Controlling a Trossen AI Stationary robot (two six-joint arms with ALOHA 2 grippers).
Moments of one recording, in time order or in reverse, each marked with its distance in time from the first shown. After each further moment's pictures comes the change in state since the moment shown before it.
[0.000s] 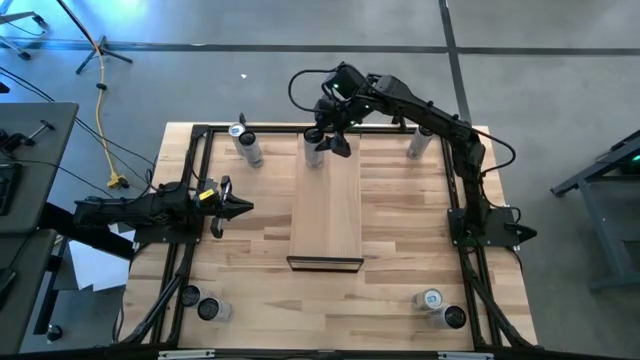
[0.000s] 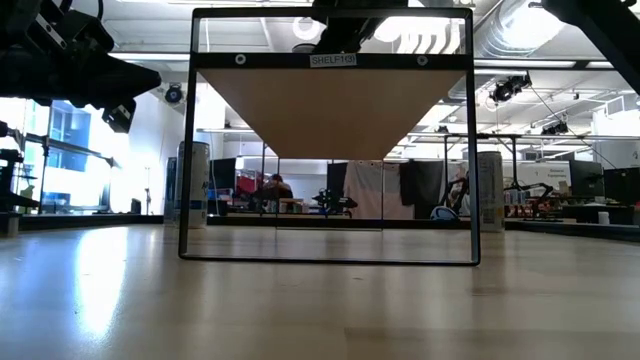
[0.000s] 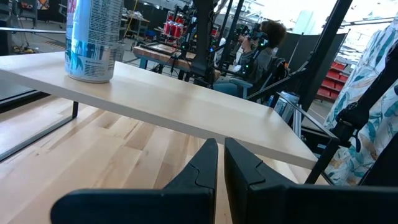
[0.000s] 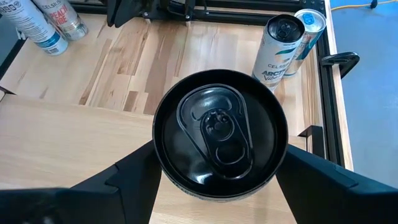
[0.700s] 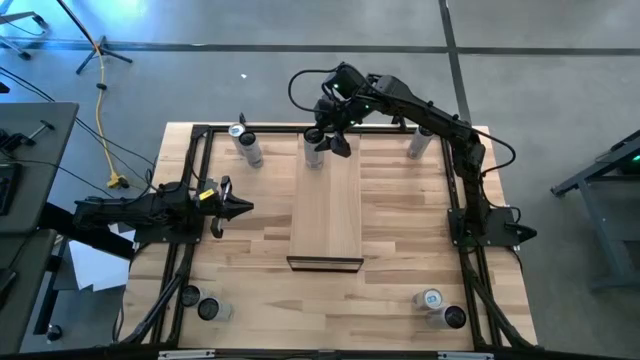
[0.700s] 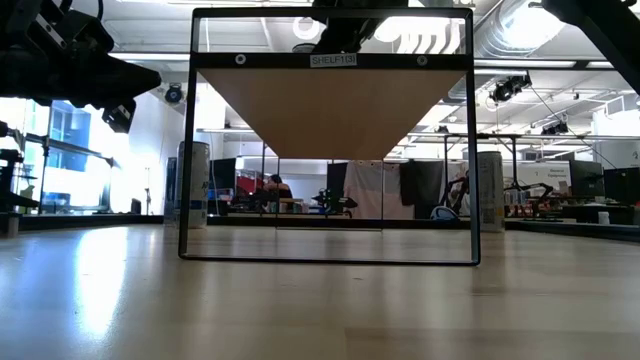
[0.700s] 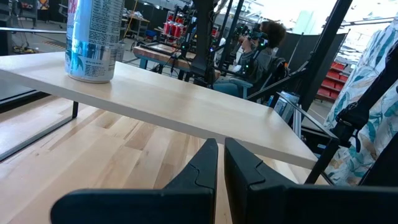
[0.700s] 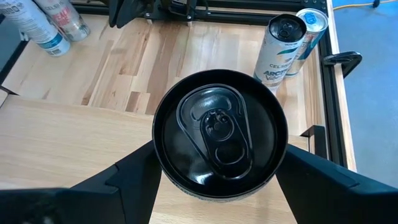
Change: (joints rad) left arm 0.000 0.000 0.000 0.000 0.000 0.000; right arm 0.002 0.000 0.000 -0.005 -0.011 0.002
